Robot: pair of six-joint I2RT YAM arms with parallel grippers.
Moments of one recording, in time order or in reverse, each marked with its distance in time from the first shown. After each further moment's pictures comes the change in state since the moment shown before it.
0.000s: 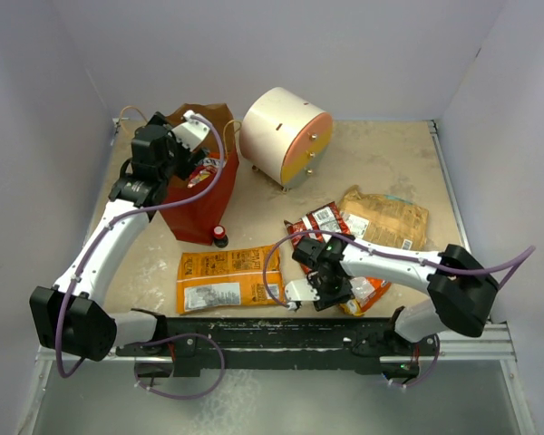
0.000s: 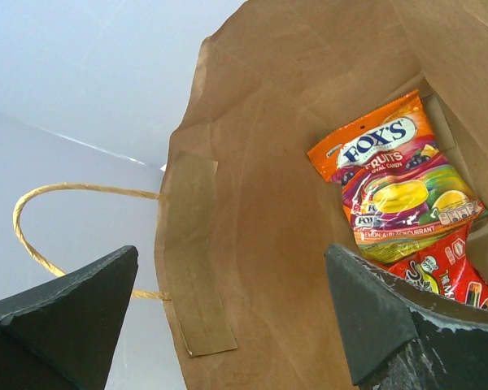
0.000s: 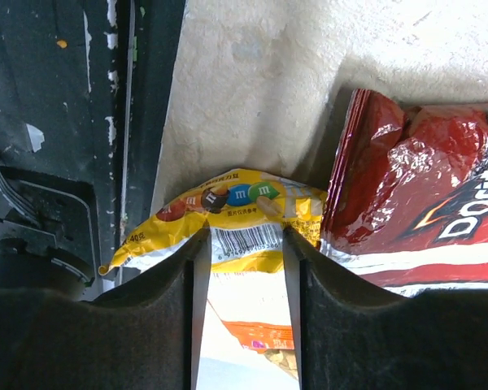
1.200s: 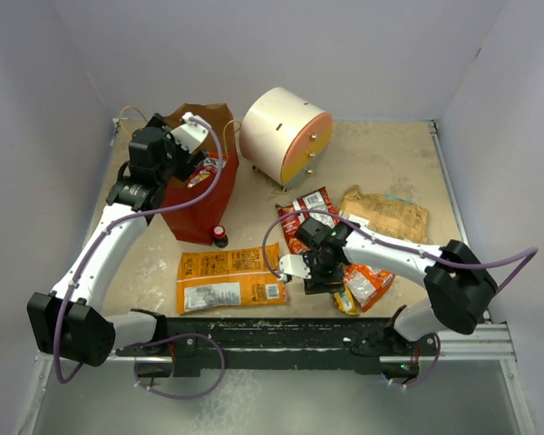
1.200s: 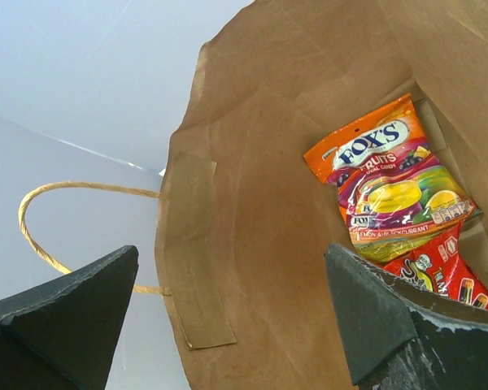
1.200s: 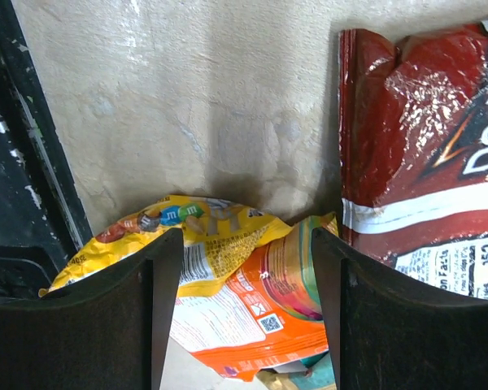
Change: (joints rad) left arm 0.002 -0.030 -0.016 -0.001 0.021 -0.001; right arm -0.118 0.024 0.050 0.151 -0.022 0.112
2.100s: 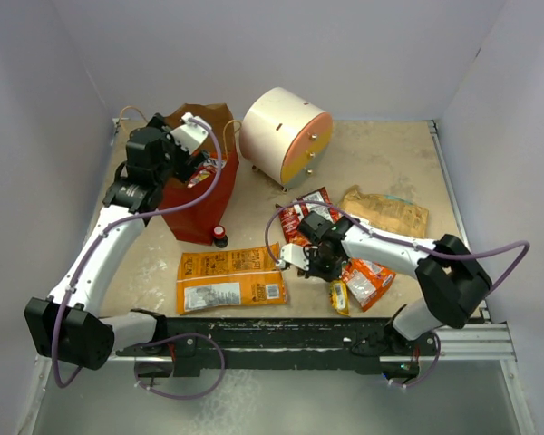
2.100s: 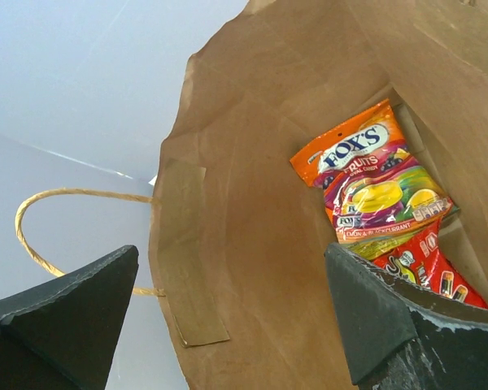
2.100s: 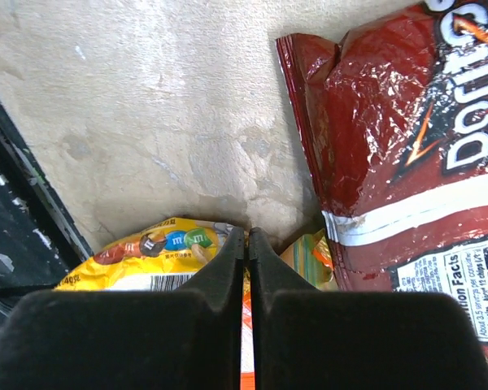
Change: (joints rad) left arm 0.000 -0.019 0.009 -0.028 0.042 -0.008; right arm -0.059 0.067 0.000 0.066 -0.035 0.132
